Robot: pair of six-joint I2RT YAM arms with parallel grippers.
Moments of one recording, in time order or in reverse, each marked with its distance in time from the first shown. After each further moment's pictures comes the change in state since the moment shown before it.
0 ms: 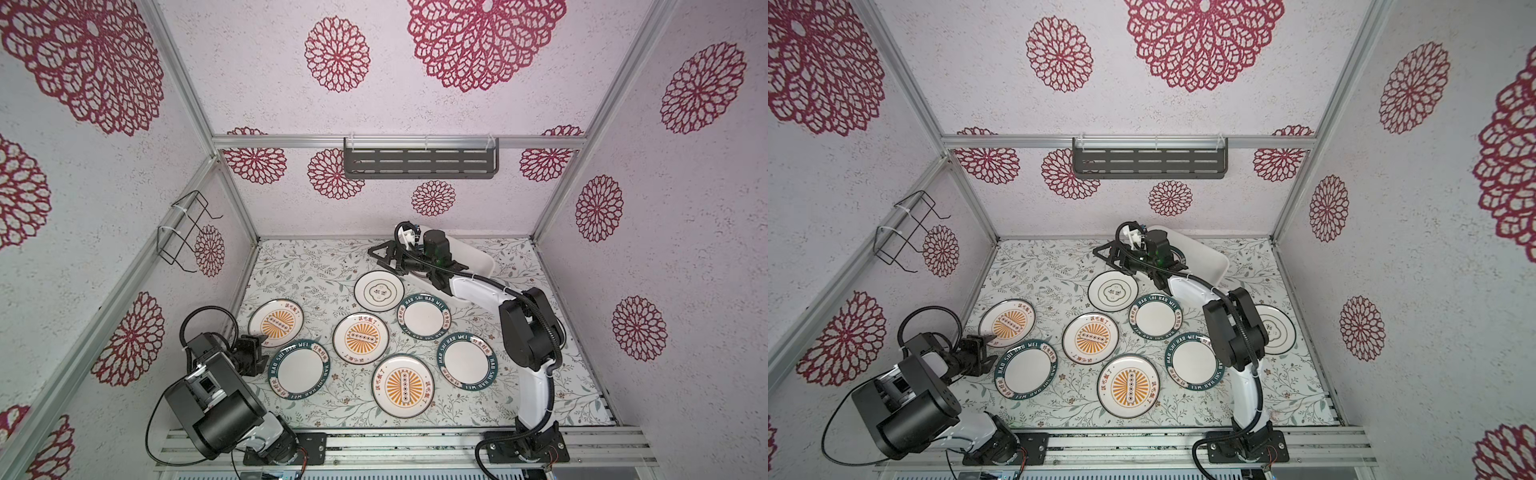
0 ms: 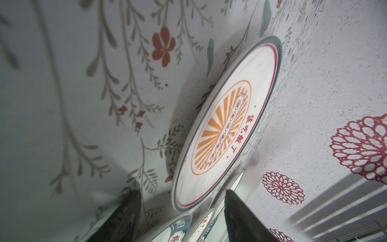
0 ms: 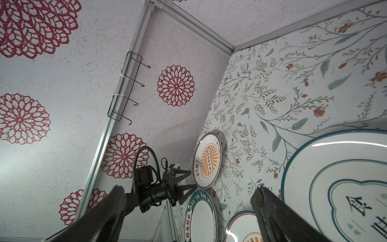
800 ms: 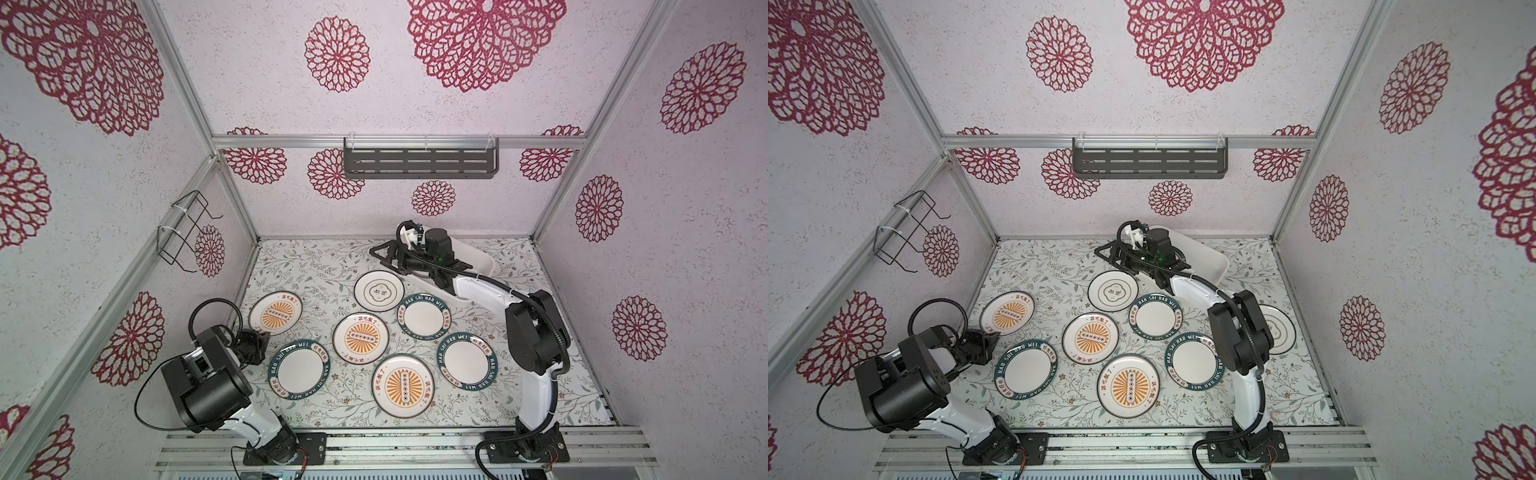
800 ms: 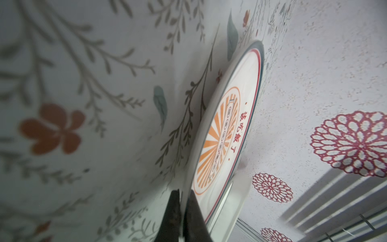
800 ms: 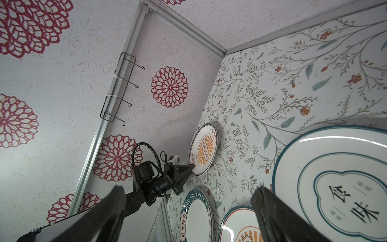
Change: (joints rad) left arm -0.088 0.160 -0.013 0.367 0.010 -0.138; right arm -0.005 -0.053 -0.008 -0.085 0.043 -0.048
